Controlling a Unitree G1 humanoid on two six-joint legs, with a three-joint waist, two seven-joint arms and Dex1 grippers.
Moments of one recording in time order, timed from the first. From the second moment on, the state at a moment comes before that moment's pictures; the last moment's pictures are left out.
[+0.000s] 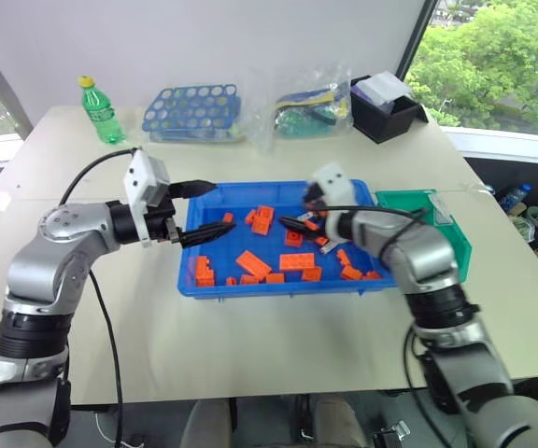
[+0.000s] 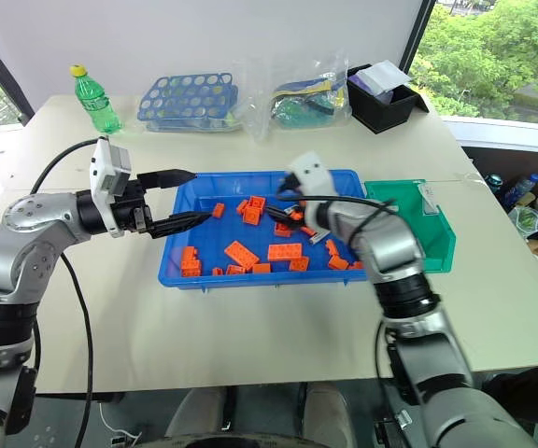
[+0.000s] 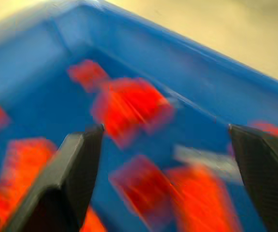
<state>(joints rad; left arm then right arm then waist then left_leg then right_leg) -0.48 0.70 0.06 -0.16 -0.56 0.51 -1.02 -0.67 -0.48 0.16 -0.05 0.26 0.92 0.57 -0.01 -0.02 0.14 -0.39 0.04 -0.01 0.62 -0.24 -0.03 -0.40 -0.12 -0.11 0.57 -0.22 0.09</state>
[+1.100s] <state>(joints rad) -0.49 0.69 0.05 -0.14 -0.55 0.49 -1.02 -0.55 -0.58 0.20 0.01 0.22 0.91 0.70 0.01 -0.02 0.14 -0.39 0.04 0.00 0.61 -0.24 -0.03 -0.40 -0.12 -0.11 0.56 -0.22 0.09</state>
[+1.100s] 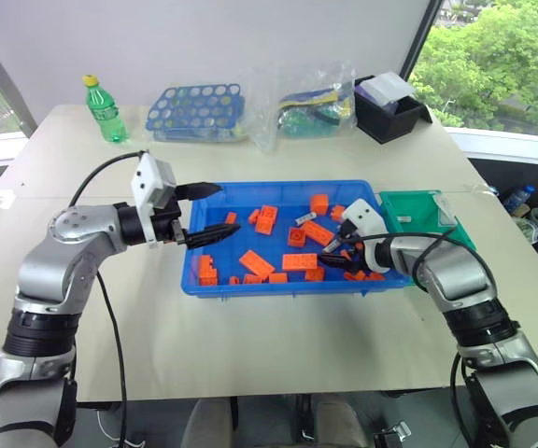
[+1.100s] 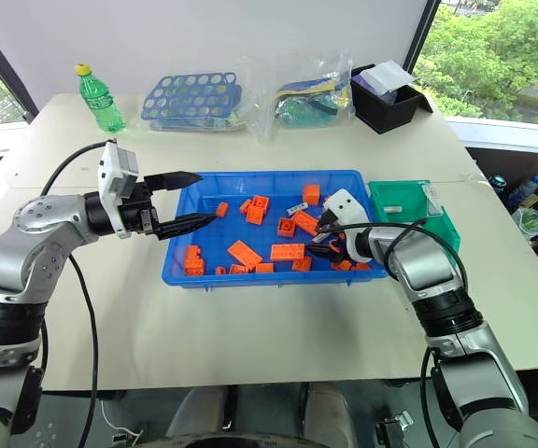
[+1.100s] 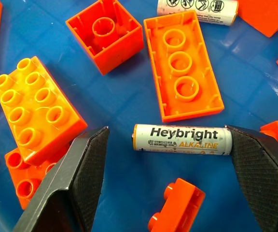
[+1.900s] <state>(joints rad) -0.51 0.66 0.04 -0.10 -0.53 0.47 -1.05 -0.38 -0.75 -0.33 -0.30 0.31 1.17 0.55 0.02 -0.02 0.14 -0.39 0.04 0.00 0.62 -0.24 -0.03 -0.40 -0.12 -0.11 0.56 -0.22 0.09</state>
